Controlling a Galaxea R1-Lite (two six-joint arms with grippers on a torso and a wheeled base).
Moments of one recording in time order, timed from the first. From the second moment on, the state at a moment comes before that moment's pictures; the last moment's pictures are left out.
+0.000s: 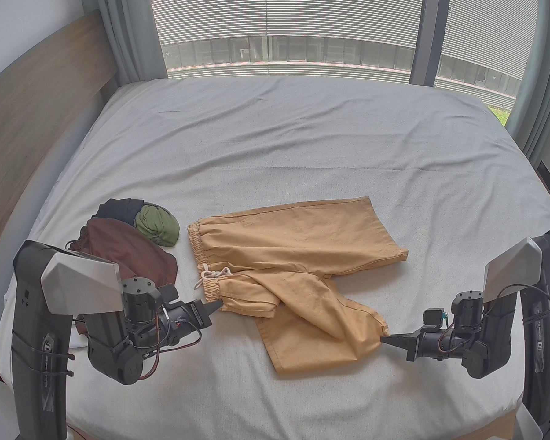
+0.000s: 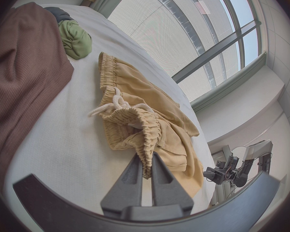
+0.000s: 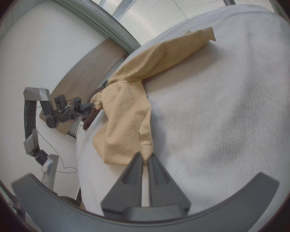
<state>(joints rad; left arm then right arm) -0.27 2.48 -0.59 -1.55 -0.36 -0.62 0.10 2.55 -0.40 -1.54 0.74 0.14</state>
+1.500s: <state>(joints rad) -0.18 2.50 -0.56 -1.55 -0.37 -0.53 -0.03 2.14 -0.41 -1.49 0.84 0.36</state>
